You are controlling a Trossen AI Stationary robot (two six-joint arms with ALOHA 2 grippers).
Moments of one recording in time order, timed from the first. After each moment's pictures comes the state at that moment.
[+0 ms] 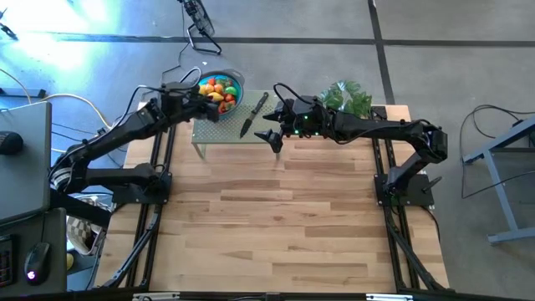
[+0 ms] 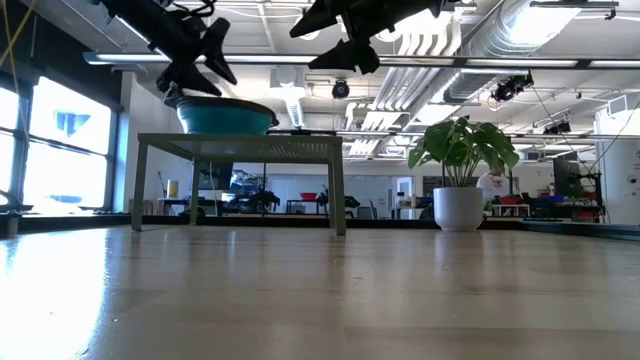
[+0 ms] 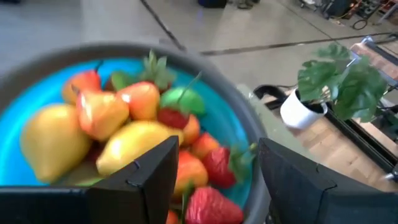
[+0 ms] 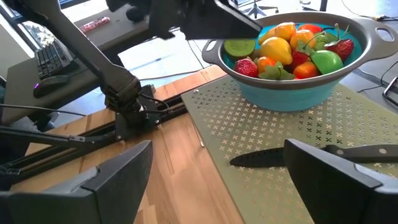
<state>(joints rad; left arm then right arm) 0.69 0.97 0.90 -0.28 -0.13 -0.40 -0.26 1.60 1.35 -0.06 -0.02 0.27</state>
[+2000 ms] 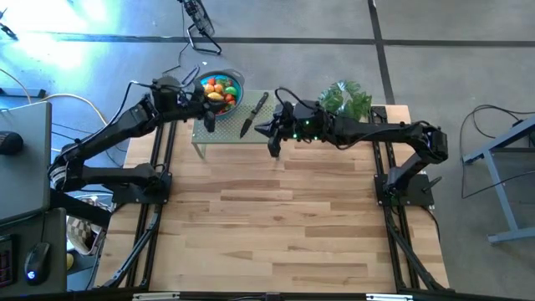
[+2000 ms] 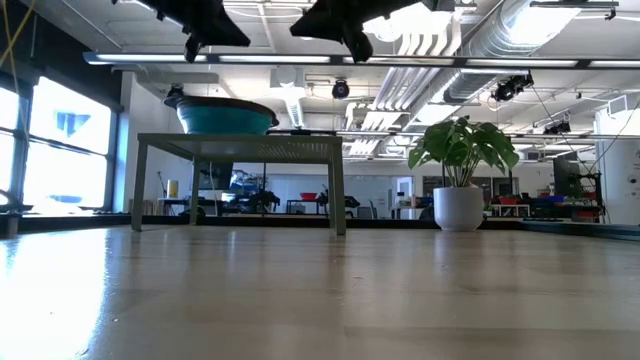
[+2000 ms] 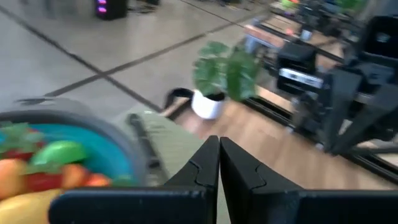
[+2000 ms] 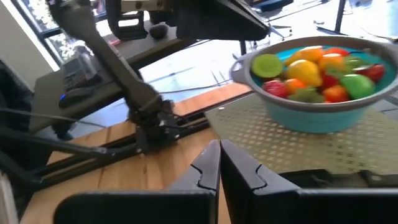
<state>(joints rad) 0.62 0.96 1.03 -0.29 0.17 -0.21 -0.21 1.60 1.35 0.02 -0.02 0.26</state>
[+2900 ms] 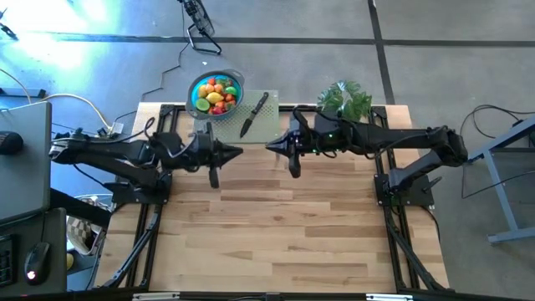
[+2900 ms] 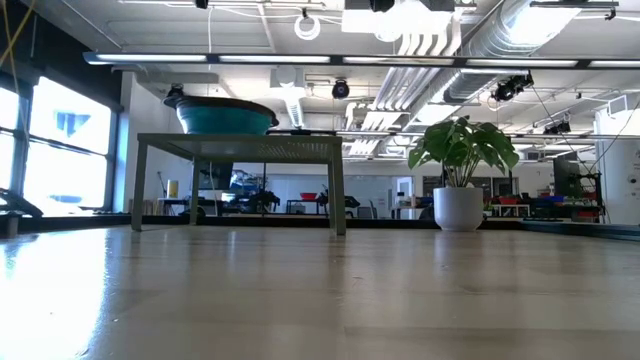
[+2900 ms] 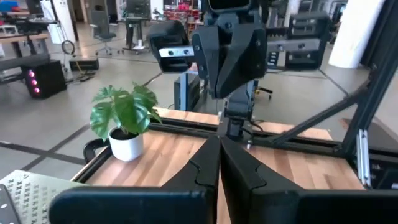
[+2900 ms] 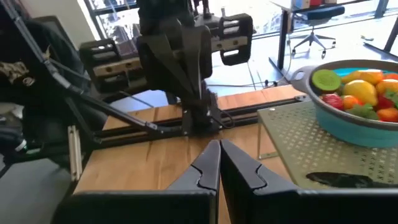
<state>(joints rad) -0.10 0.93 0.88 0.05 -0.32 -0.07 -0.05 1.44 1.35 -0.14 -0.03 0.17</state>
